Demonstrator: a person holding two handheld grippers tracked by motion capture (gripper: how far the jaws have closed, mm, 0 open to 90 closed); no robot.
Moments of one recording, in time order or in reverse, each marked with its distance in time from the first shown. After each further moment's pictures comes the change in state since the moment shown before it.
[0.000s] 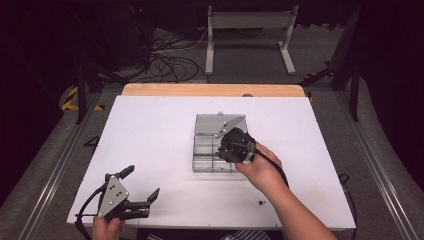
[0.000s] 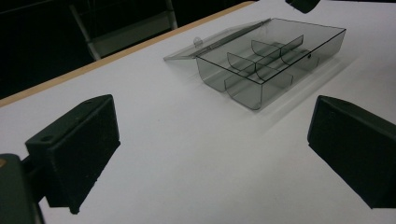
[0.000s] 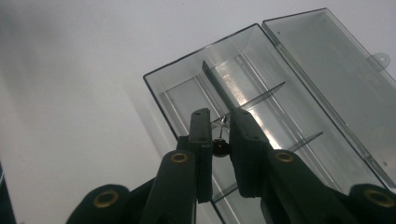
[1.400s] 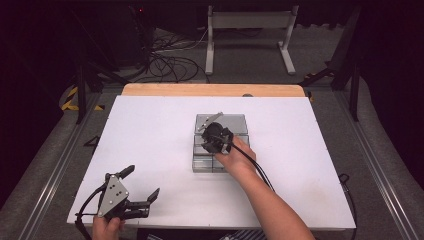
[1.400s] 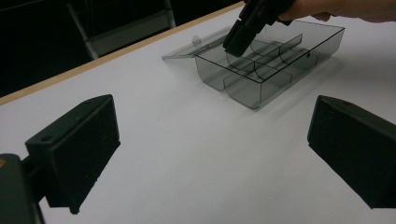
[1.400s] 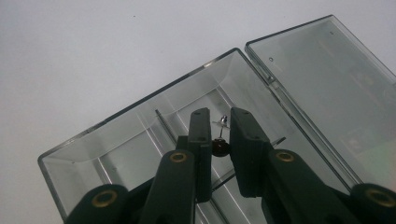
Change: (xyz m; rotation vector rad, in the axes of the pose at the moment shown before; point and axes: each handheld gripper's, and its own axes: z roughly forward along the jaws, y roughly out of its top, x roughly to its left) left arm 0.002 0.000 0.001 0.006 -0.007 0.006; right arm -0.021 0.022 0.083 -0.001 -0.052 0.038
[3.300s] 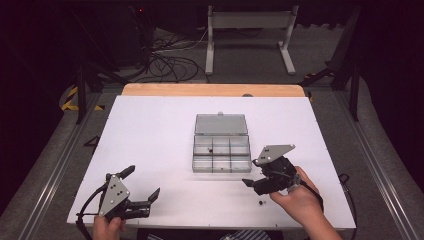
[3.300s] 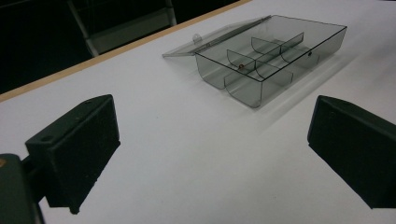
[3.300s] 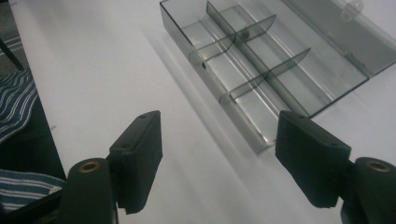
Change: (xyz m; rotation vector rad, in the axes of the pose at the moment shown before) left arm -0.001 0.000 0.002 0.004 0.004 -0.010; right arm 0.023 -0.127 -0.138 -0.103 0.044 0.003
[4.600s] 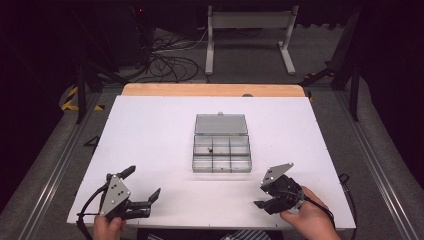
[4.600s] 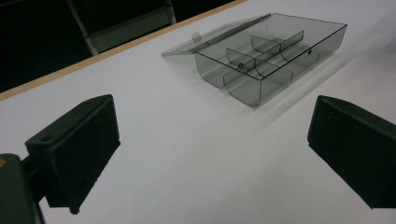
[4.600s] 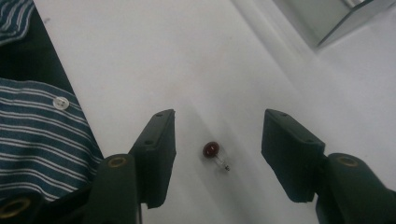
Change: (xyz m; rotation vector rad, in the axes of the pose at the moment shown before) left arm -0.001 0.000 0.001 0.007 -0.001 0.003; right arm 0.008 -0.051 0.019 0.221 0.080 0.014
